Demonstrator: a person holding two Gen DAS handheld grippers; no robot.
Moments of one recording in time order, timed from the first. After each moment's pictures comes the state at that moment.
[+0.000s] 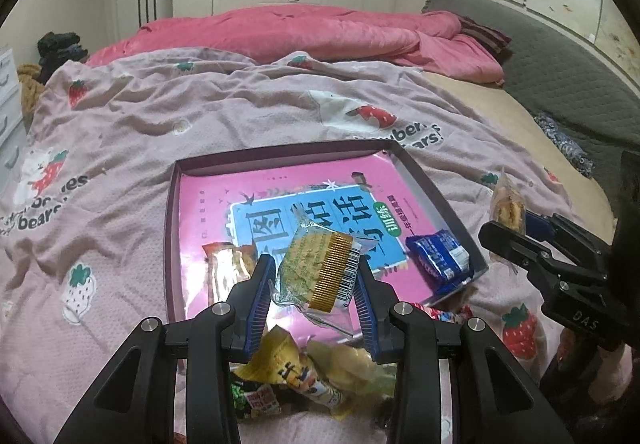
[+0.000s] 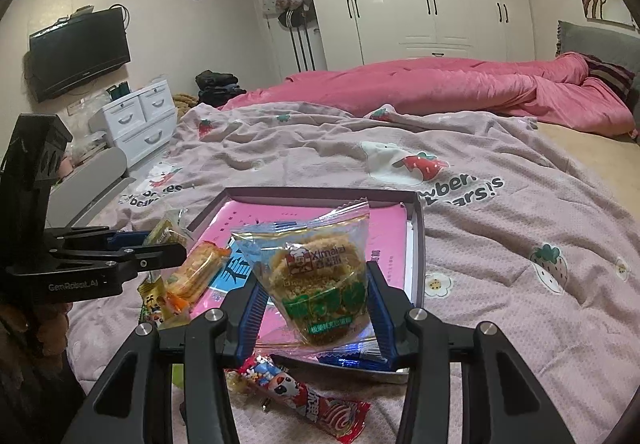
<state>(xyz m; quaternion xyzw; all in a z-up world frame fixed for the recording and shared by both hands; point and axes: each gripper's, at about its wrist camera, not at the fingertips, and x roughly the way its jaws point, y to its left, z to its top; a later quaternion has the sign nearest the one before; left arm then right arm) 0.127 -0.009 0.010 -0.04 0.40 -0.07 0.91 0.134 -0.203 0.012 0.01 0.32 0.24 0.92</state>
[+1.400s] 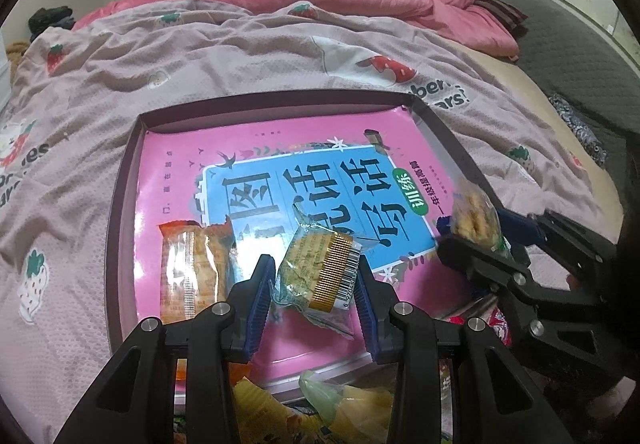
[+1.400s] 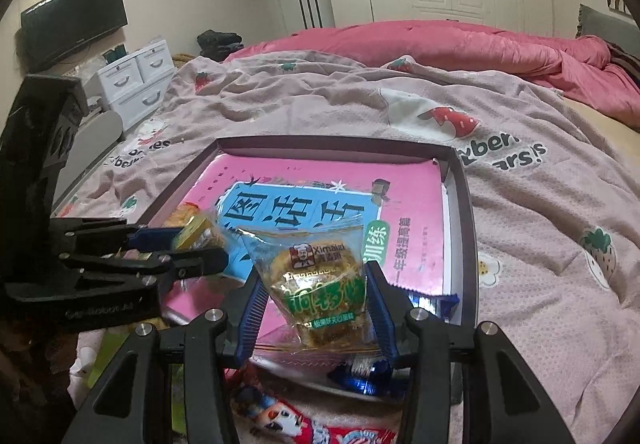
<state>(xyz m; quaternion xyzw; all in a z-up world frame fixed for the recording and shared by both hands) 0.171 -0.022 -0.046 -0.04 0.46 -0.07 0.88 0.175 -0.166 -0.039 -0.02 0.38 0.25 0.89</state>
